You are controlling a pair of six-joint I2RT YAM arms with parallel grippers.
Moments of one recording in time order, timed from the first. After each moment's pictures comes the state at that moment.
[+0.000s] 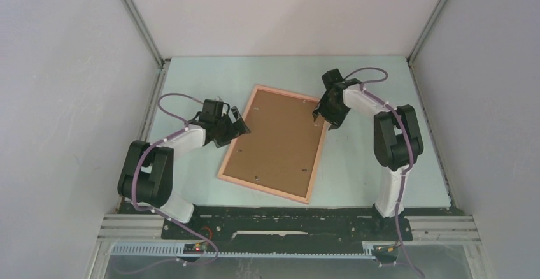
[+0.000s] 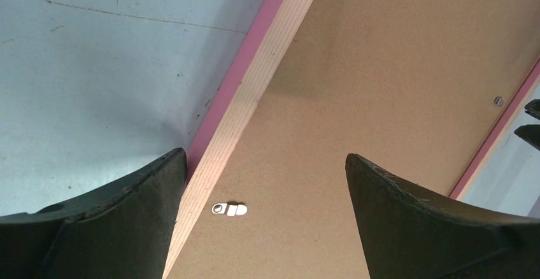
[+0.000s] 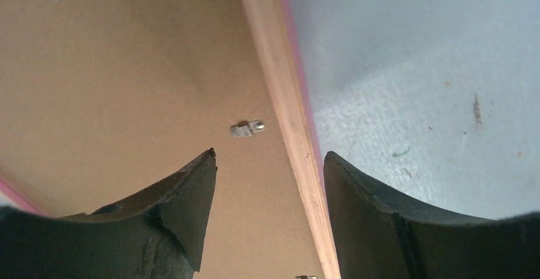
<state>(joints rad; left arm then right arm) -0.26 1.54 0.81 -0.19 0.14 -0.70 0.32 1.97 1.47 -0.76 0.02 0.87</state>
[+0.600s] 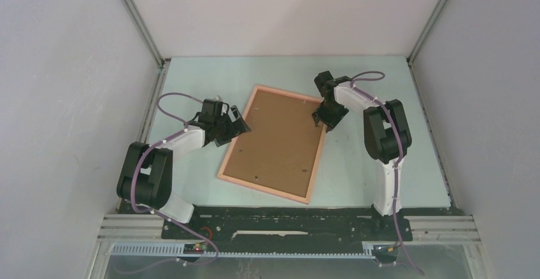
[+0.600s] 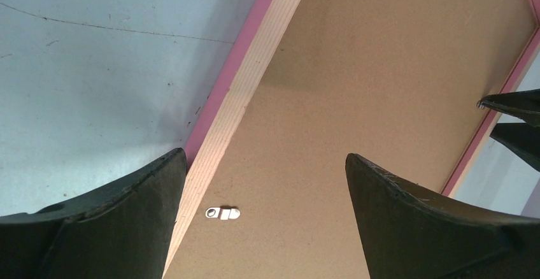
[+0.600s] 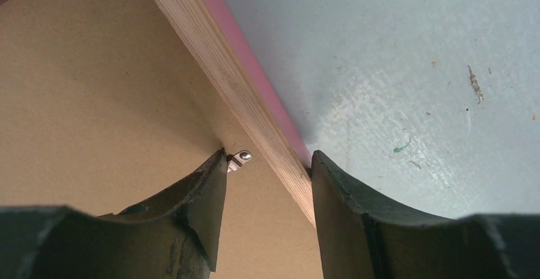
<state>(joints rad) -0.26 1.52 0.80 -0.16 0.15 -0.70 0.36 2.10 1.60 -0.92 0.14 1.09</state>
